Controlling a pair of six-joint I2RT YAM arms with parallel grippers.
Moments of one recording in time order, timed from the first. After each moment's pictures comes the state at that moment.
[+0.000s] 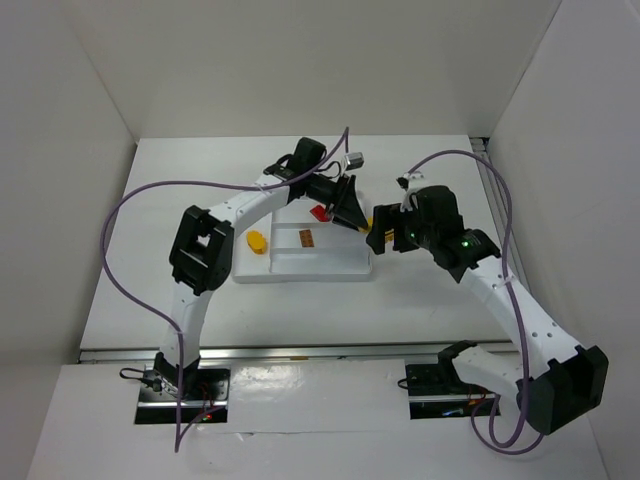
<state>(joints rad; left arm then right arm) -0.54 2.18 1.86 -0.39 1.31 -0.58 0.40 1.07 0.97 -0.54 -0.12 0.21</state>
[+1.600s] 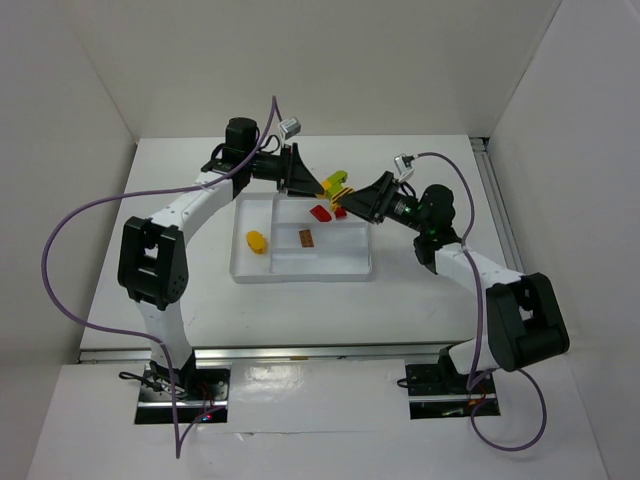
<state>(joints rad) -0.30 1.89 1.57 -0.07 1.27 -0.76 0.28 1.39 0.72 0.81 -0.76 1.16</state>
